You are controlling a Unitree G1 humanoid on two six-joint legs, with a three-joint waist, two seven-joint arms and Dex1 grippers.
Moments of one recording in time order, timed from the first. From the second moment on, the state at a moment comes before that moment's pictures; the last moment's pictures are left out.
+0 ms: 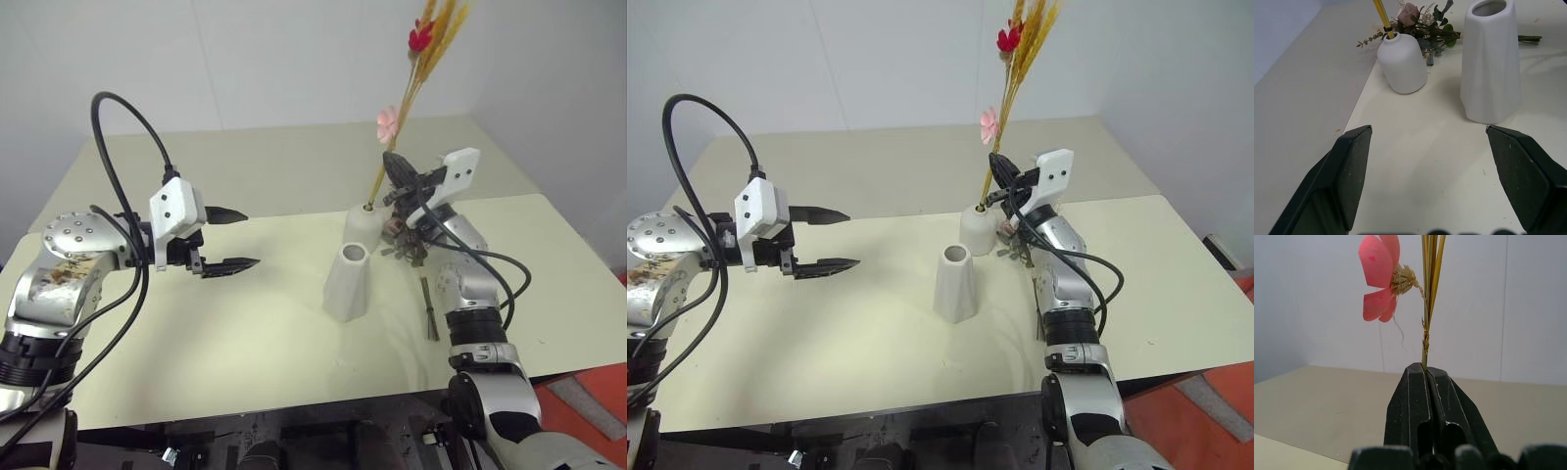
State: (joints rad) left arm -0.57 0.90 0.06 -0.14 -0.40 0.39 -1.16; right arm -0.81 -0.21 -0.16 0.40 0.30 -0.06 0.48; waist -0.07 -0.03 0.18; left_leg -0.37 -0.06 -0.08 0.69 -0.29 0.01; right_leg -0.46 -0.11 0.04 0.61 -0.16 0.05
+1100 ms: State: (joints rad) left arm -0.57 0.90 0.06 -0.14 -0.40 0.39 -1.16; right arm -0.78 -0.21 -0.14 0.43 0.28 -0.06 0.52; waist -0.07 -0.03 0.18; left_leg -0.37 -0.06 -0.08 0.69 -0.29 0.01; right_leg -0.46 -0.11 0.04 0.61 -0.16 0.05
